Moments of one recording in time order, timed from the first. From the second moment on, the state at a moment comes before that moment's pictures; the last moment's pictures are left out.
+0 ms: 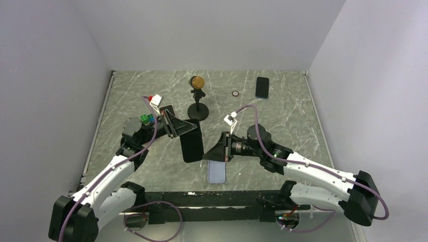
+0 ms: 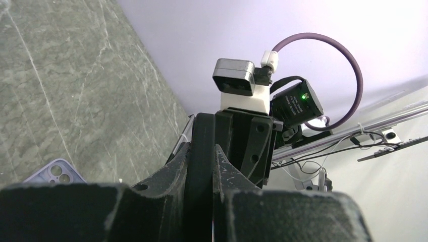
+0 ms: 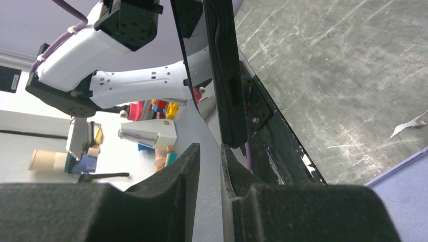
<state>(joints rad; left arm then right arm) -0.37 0.90 0.49 0.58 0.76 -1.16 0.94 0.98 0.63 0.16 -0.45 0.95</state>
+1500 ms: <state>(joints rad) -0.35 0.85 0.39 0.72 0.70 -1.25 0.97 1.03 0.62 0.26 -0.42 0.99</state>
